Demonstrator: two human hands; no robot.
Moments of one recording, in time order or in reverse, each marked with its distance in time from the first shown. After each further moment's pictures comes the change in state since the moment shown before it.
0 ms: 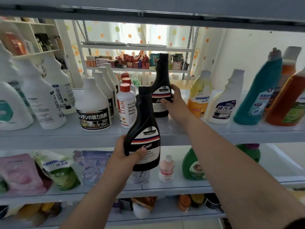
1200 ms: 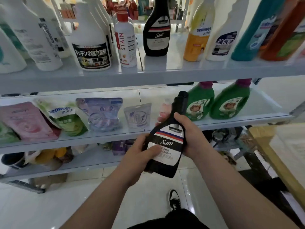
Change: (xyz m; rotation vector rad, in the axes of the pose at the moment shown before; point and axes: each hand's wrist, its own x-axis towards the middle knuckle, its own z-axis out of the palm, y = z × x) left_hand -0.145 -0.070 -0.019 -0.011 -0.339 -0.374; right_hand -0.295 0.035 0.060 1.020 -0.054 0.593
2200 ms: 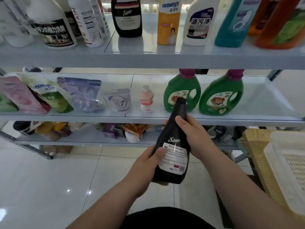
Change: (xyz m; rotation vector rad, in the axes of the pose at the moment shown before) left_hand 0.011 -0.050 0.203 -0.072 0.208 -0.206; right_hand -0.027 -0.079 -0.169 -0.493 0.033 -0.042
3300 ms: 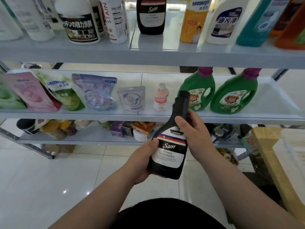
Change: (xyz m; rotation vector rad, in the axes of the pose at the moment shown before) left_hand 0.016 -0.005 -0.099 -0.190 -0.188 -0.037; right_hand -0.021 0.007 0.092 -0.127 0.117 -0.245
